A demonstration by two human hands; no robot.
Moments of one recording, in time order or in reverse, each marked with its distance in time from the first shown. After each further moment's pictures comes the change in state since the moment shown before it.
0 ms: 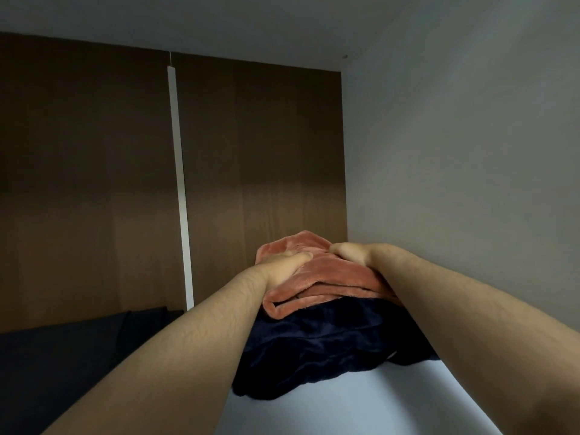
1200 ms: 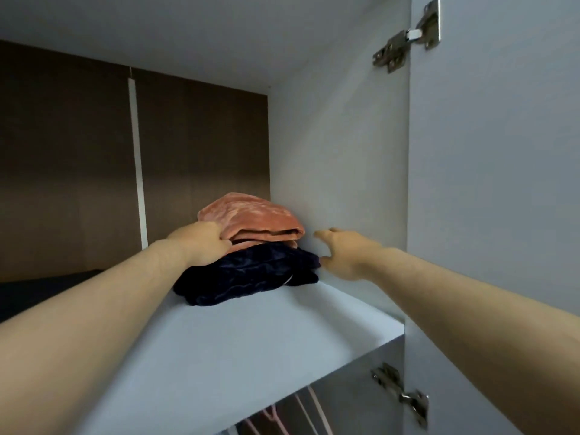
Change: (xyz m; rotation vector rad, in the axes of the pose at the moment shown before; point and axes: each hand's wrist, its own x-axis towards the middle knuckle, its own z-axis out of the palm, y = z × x) left_hand -0.199 0.044 -0.010 0.632 0.251 0.165; right_hand -0.303 0.058 0.020 -0.677 0.435 -0.149
